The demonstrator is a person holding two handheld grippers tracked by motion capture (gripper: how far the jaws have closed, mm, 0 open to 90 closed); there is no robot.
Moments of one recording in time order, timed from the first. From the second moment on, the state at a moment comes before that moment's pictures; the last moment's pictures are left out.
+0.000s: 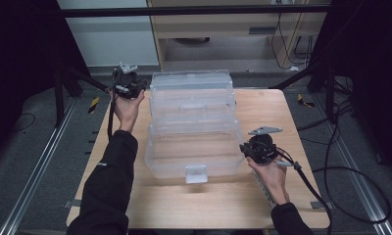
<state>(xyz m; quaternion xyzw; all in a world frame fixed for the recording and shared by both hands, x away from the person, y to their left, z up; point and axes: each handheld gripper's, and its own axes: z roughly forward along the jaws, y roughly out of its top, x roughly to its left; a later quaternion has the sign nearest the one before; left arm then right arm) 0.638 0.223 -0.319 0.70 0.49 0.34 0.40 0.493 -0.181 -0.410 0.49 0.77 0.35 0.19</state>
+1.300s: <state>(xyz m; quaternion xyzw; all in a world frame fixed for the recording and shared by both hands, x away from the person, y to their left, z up) 0.477 0.255 -0.385 0.74 0.46 0.27 0.41 0.494 -0.183 -0.410 0.49 0.78 0.35 0.19</state>
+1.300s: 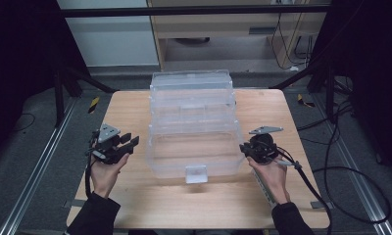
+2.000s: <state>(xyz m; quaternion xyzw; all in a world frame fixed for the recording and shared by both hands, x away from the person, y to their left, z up) 0.479 0.226 -0.419 0.78 0.45 0.23 0.36 0.493 -0.183 -0.412 0.49 0.77 0.36 0.19</state>
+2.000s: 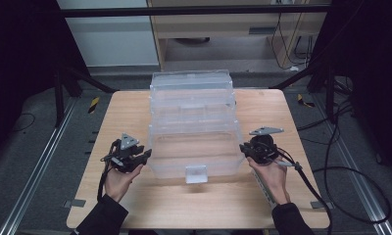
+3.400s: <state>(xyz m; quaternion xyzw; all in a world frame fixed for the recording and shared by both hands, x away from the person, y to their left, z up) 0.484 0.229 -0.419 0.79 0.44 0.25 0.35 0.479 -0.175 -0.407 0.49 0.78 0.34 0.18</state>
